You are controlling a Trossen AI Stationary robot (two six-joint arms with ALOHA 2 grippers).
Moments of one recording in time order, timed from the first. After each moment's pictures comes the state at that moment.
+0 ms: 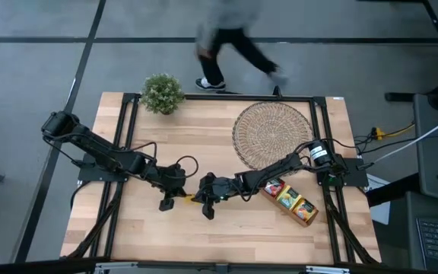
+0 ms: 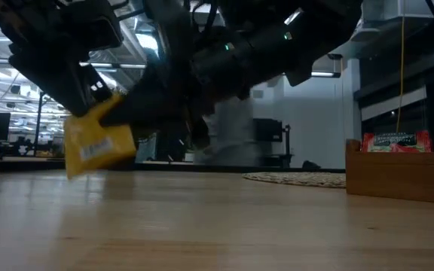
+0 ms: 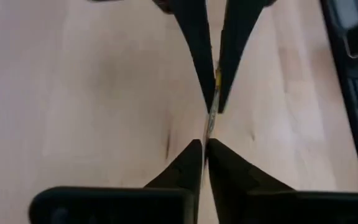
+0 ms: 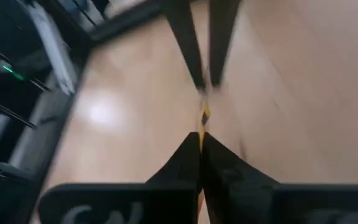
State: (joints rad) left arm -0.33 1.27 0.59 -0.15 0.02 -0.44; right arm 0.26 2.18 1.30 0.45 0.05 0.52
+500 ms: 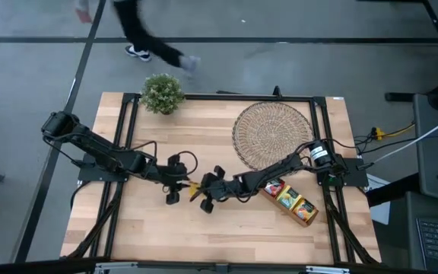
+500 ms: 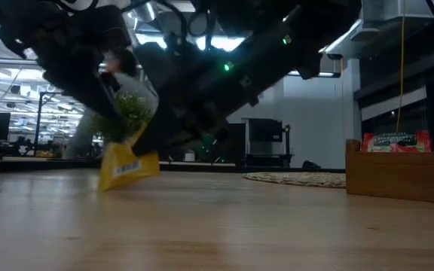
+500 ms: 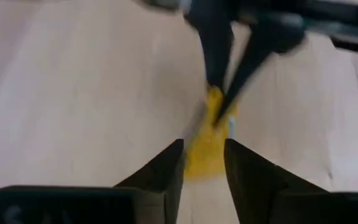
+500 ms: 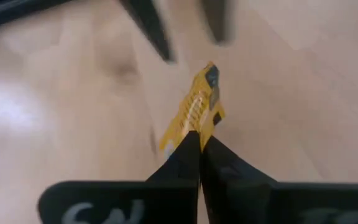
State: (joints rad) left arm -0.32 1.27 0.59 -0.15 -0.23 -0.40; right arm 0.27 2.18 1.32 0.23 0.34 0.49
